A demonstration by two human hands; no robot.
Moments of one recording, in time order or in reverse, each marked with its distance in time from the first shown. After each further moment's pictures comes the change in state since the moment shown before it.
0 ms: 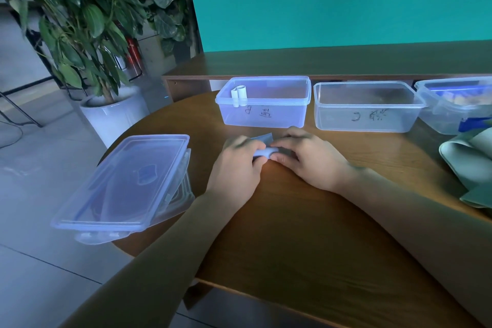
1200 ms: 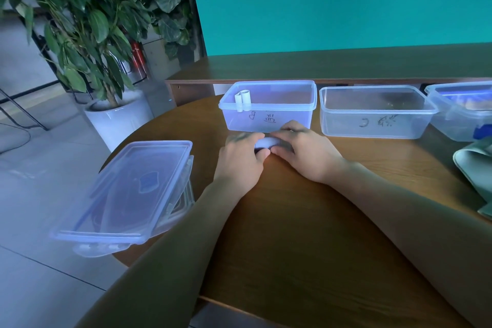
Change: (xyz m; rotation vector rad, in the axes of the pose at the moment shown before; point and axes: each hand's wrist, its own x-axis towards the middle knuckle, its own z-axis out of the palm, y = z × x) left_hand 0.037 -0.010 0.015 -0.004 -0.035 -0.107; right_hand 0.037 0.010 0.009 -0.066 0.014 0.100
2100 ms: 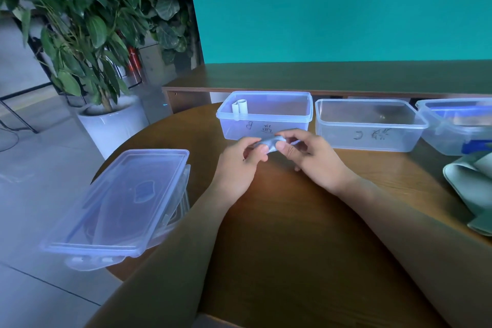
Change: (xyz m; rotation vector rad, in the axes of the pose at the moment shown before) left_hand 0.002 0.002 -0.008 -0.537 -0.075 -0.135; right_hand -0.012 0.001 -0.013 0.706 0.139 0.124
